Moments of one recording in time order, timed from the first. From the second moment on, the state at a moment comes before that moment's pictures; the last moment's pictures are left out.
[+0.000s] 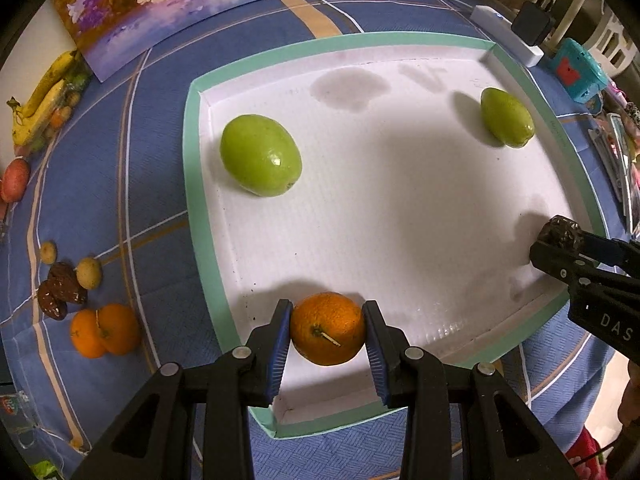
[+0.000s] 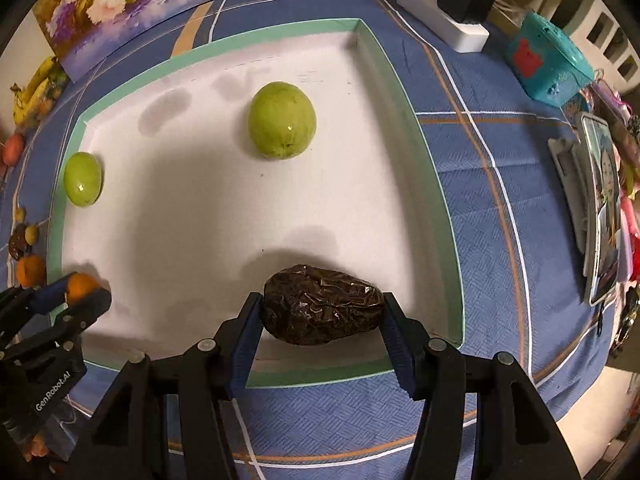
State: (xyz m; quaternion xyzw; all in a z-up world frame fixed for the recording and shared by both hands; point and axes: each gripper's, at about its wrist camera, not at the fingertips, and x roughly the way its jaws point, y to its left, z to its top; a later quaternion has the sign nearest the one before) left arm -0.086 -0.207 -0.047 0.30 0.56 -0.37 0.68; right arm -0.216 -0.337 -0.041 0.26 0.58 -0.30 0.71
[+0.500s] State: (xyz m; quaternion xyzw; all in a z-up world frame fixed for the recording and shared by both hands) left arm -0.047 -0.191 -0.031 0.29 0.57 -0.37 0.68; right arm -0.201 -0.329 -0.036 0.25 0.59 -0.31 0.70
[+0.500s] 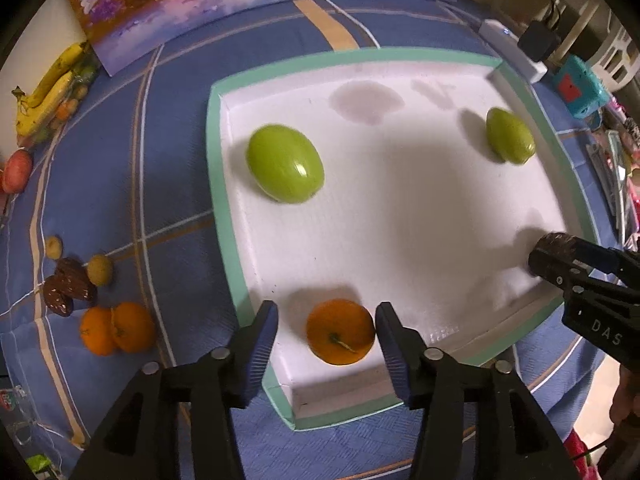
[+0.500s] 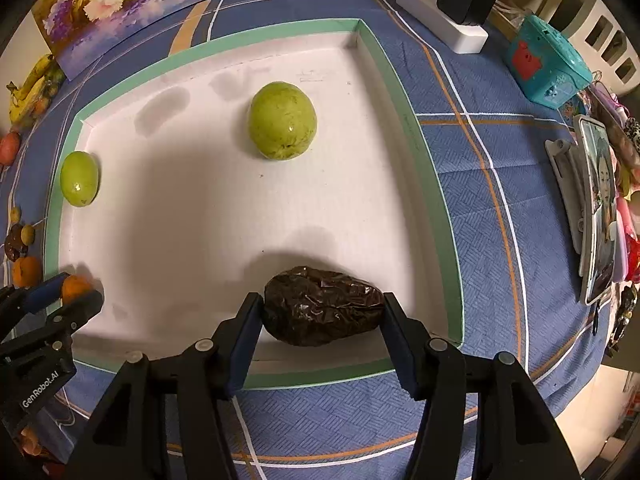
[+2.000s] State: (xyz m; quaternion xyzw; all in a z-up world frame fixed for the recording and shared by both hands) left arm -0.004 -0.157 -0.019 0.29 0.55 -0.26 0.74; right arm -0.199 -0.318 -0.013 0.21 0.57 -0.33 0.72
